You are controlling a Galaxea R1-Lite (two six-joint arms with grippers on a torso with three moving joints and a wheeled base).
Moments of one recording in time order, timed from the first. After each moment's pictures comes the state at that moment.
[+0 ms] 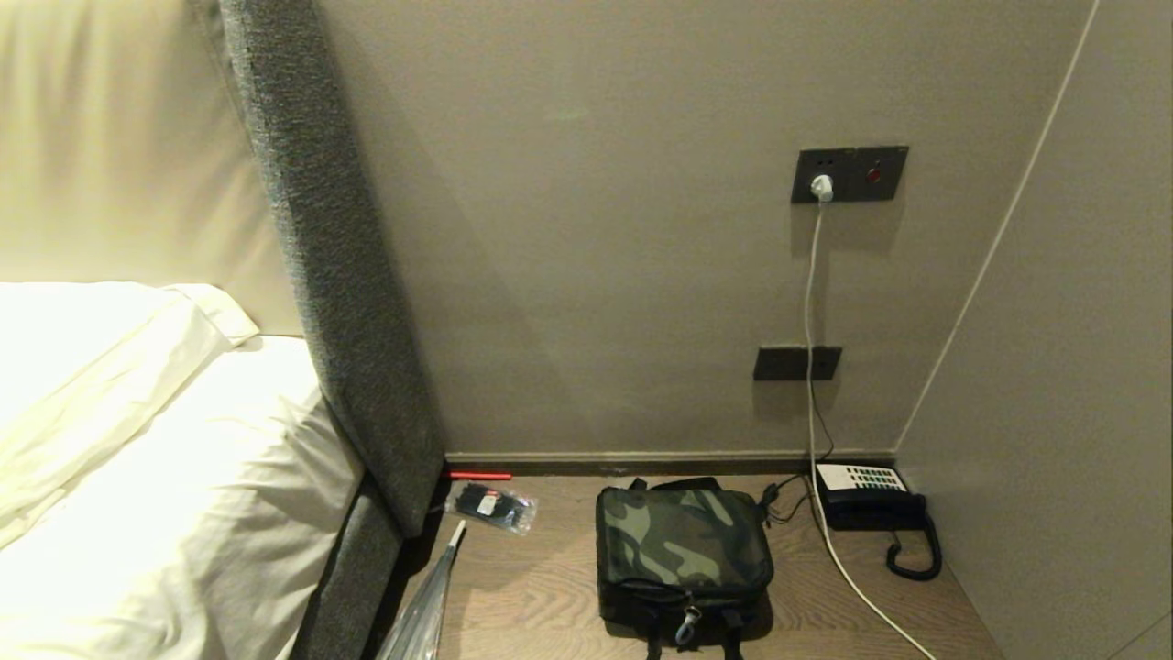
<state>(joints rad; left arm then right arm) 0.00 0.00 0.00 0.00 0.00 0.00 -0.01 0.00 0.00 0.00 0.01 -0.06</state>
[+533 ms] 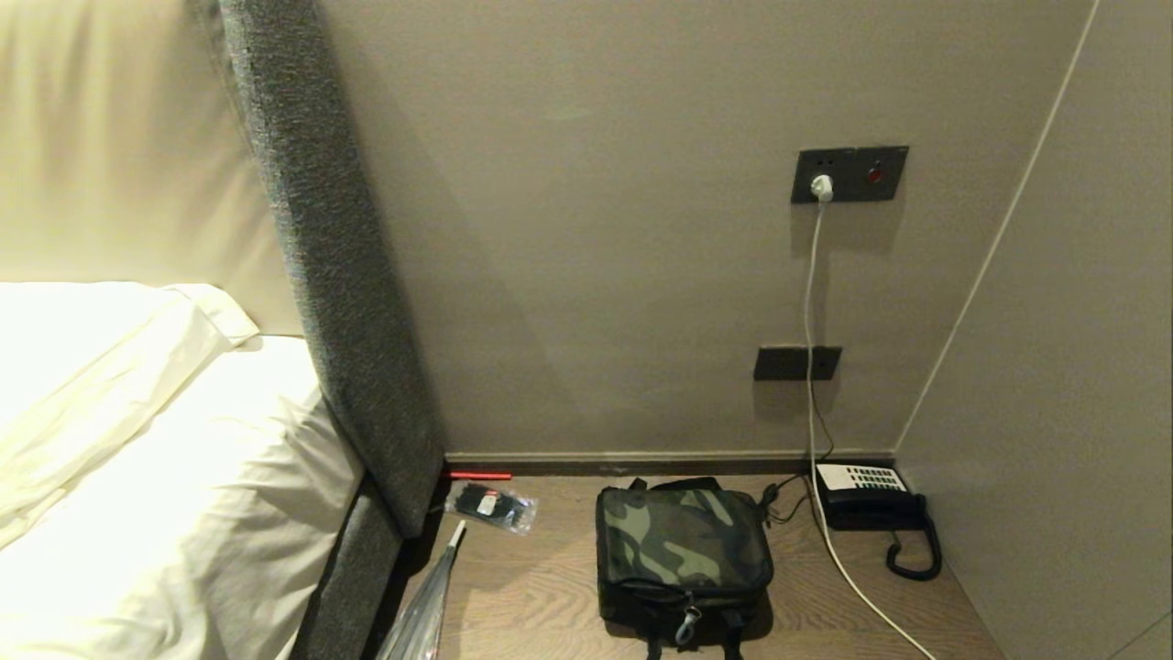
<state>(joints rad) 0.00 0.00 0.00 0.00 0.00 0.00 -0.01 0.00 0.00 0.00 0.00 -0.05</state>
